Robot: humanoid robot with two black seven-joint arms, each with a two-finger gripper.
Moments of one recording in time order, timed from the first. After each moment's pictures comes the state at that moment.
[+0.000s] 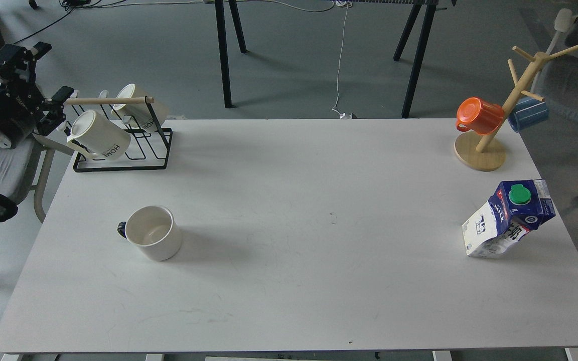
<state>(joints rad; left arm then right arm) -0.72 0.70 -0.55 -0.52 0.28 -0.49 -0.49 0.28 -0.87 0.93 1.20 0.77 0.49 0.29</state>
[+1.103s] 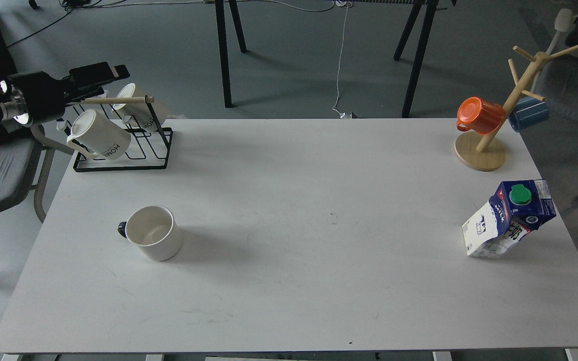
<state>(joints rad) -0.92 0.84 -0.53 -0.91 1.47 -0.49 -0.49 0.27 -0.87 0.93 1.21 0.77 0.49 0.29</state>
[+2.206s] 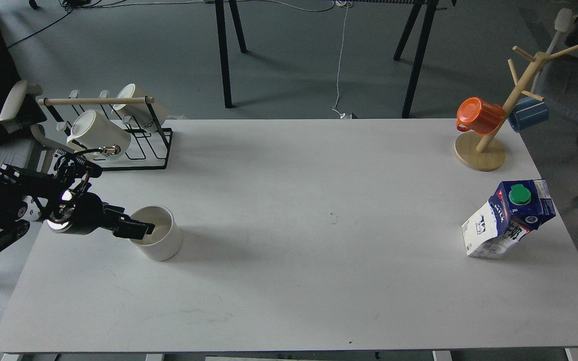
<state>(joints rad) -0.71 0.76 -0.37 -0.94 1.97 -0.48 -0.49 0.25 -0.87 0.93 1.21 0.77 0.49 0.29</state>
